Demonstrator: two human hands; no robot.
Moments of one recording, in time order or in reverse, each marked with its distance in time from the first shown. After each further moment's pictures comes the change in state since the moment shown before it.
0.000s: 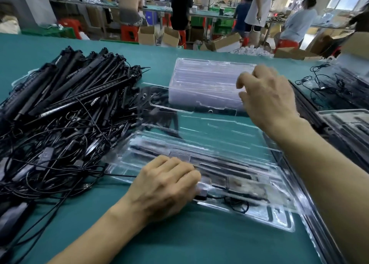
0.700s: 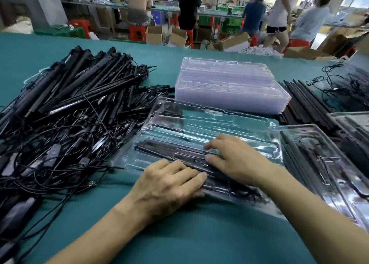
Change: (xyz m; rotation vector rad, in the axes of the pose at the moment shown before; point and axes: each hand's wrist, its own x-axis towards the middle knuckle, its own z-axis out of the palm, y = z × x) left_hand -0.010 -0.008 0.012 0.135 -0.045 0.097; right_hand -0.070 -0.045 0.054 0.410 -0.643 -0.148
